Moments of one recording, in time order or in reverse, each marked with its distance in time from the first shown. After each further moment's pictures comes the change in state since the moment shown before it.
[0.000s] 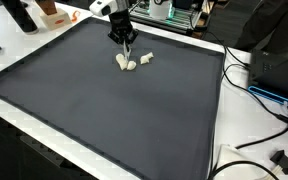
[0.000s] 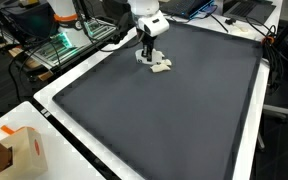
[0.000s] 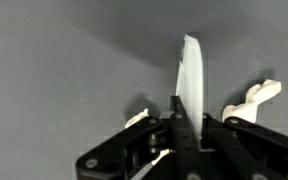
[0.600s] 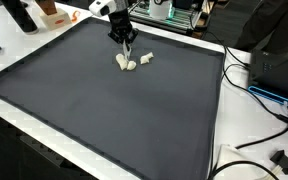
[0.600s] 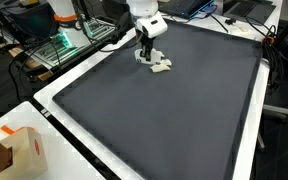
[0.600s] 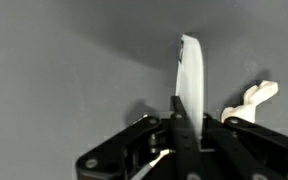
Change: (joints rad) arm -0.012 -0.002 0.004 0.001 0.022 -0.025 0.010
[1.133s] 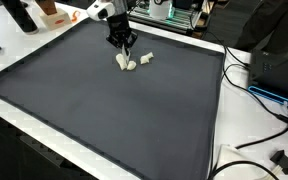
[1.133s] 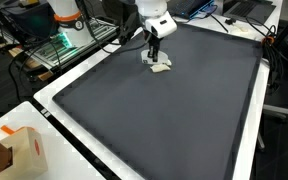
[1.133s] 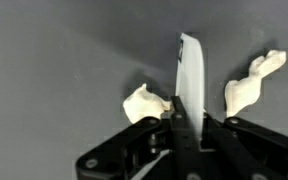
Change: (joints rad) arm 0.010 0.050 0.009 0.073 -0.007 0.000 0.019
